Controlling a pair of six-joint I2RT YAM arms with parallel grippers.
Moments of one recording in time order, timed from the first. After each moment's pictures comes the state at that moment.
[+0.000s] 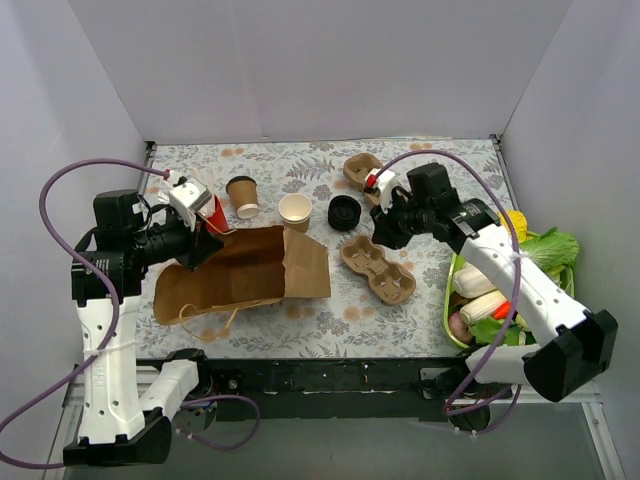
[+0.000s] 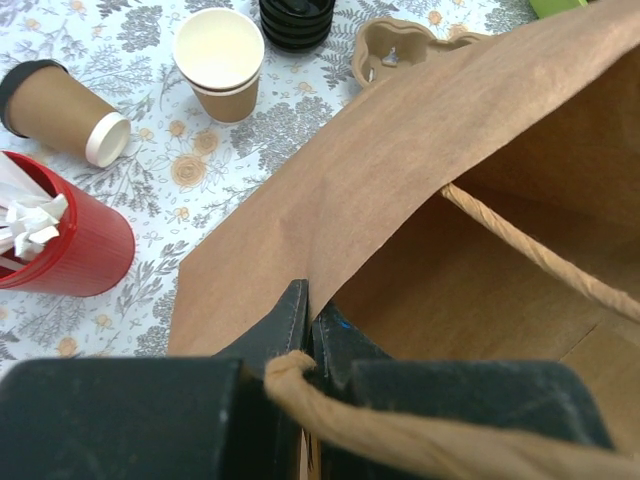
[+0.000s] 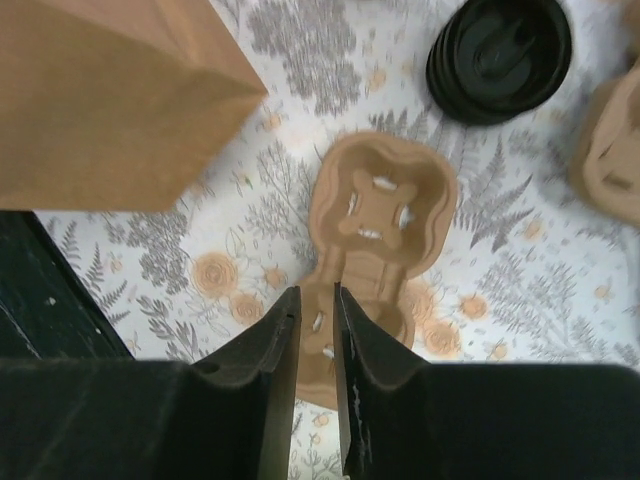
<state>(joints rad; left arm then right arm) 0.05 0.91 1.36 -1.15 0.75 0.42 0.53 1.25 1.25 -0.73 -0.41 -0.28</state>
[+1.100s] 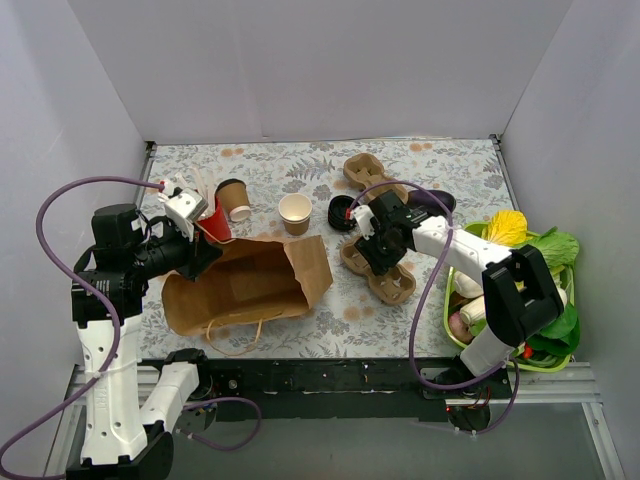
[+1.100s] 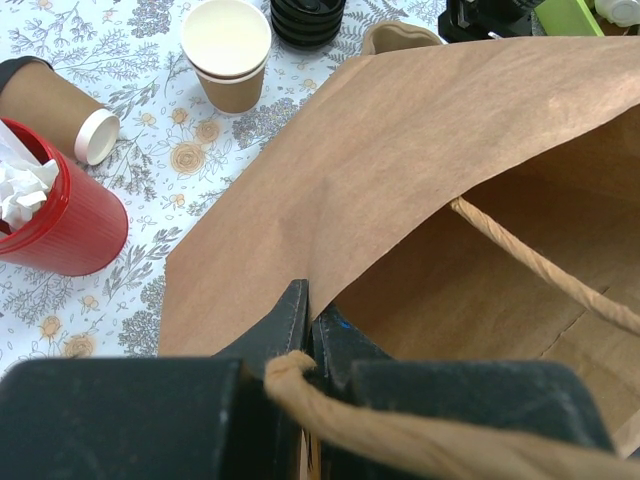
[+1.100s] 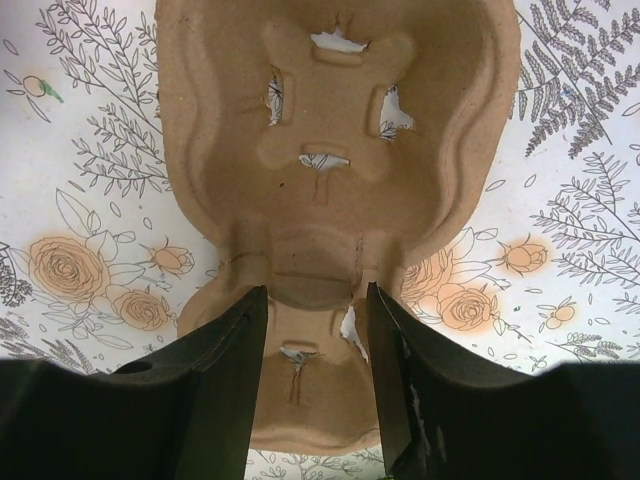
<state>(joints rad) 0.05 0.83 1.31 -1.13 0.71 0.34 0.59 1.60 1.09 -0.67 -0.12 -0.24</state>
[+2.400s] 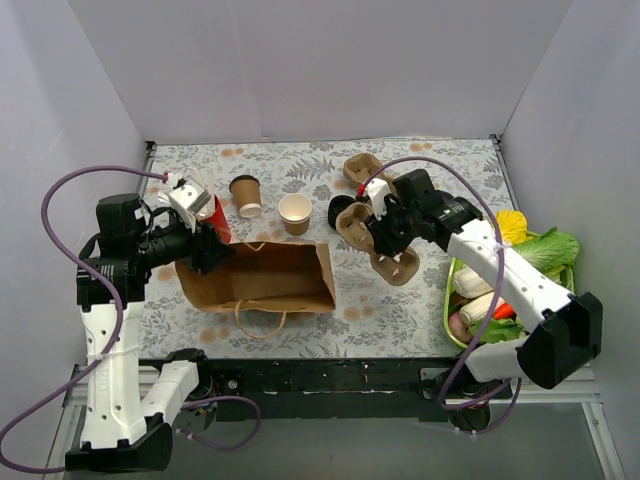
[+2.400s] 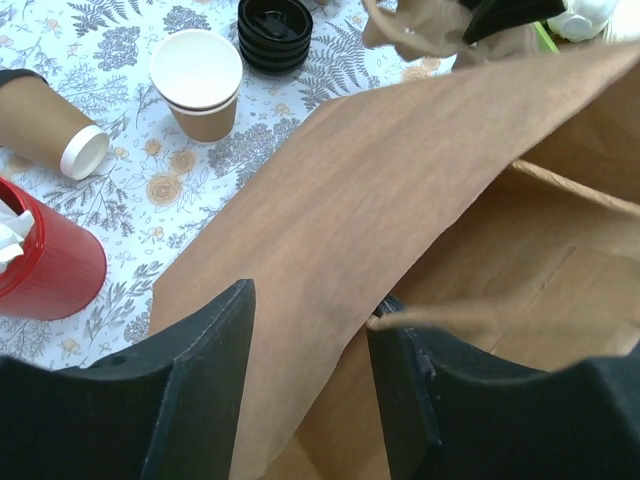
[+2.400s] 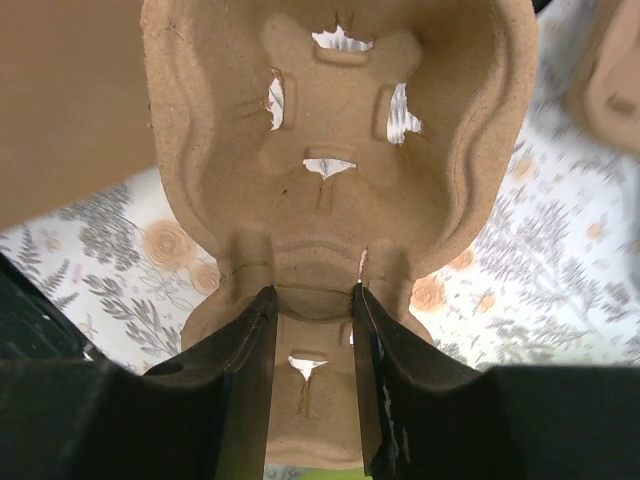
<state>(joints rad) 0.06 0.86 1.29 -1.07 0.80 0.34 0.57 1.39 1.20 -0.80 -0.21 -0.28</state>
